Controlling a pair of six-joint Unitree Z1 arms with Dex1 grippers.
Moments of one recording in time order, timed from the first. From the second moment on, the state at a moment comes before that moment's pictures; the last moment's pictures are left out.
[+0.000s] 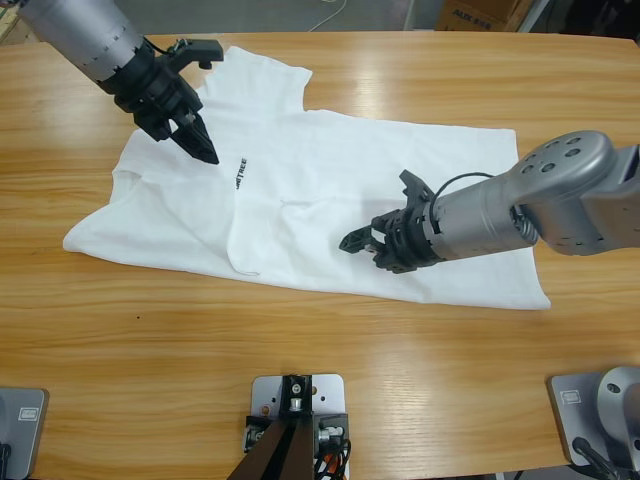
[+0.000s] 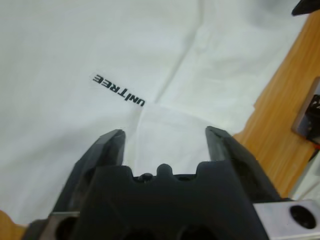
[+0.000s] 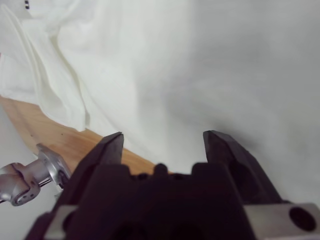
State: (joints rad) arm 0 -0.52 2.07 -1.72 1.06 -0.38 0.58; arm 1 0.81 1.77 -0.71 -0.03 0.28 1.05
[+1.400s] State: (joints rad) arm 0 -0.52 2.31 -1.84 1.27 -0.42 0.73; arm 1 0.81 1.81 -0.70 -0.08 0.29 1.05
